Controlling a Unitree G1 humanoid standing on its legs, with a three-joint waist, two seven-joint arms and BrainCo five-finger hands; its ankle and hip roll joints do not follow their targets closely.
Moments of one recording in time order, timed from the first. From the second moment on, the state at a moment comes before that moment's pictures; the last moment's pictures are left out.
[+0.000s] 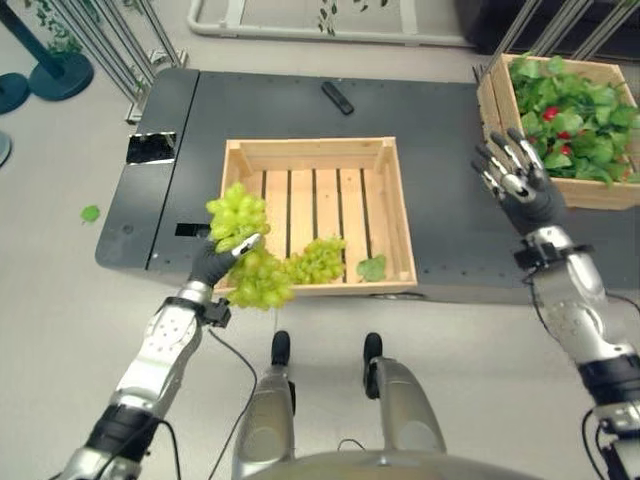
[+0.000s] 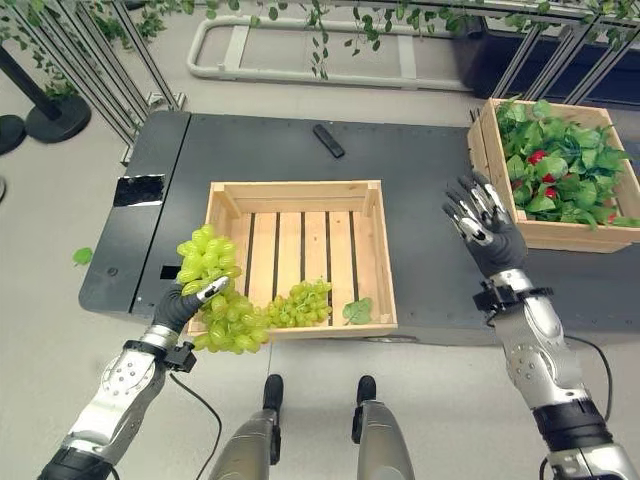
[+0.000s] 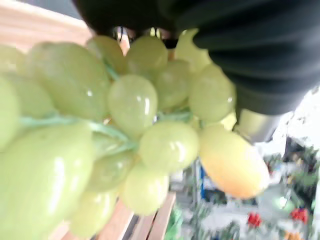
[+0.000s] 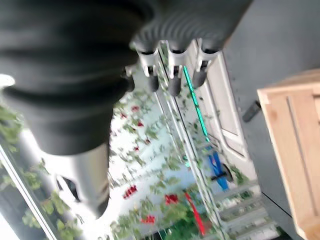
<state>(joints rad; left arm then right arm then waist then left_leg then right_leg) 0.01 0.54 -0.10 0.03 -0.43 -0.21 -0.03 -0.14 -0.67 -0.04 0.05 1.03 -0.19 0.17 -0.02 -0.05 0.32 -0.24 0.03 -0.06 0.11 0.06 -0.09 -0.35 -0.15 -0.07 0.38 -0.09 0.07</state>
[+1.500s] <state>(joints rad) -0.02 0.51 0.00 0.11 -0.36 -0.24 0.01 -0.13 -0.45 -0.02 0.08 0.72 -0.23 0.04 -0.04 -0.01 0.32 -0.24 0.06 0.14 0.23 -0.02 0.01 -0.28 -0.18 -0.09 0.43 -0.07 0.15</state>
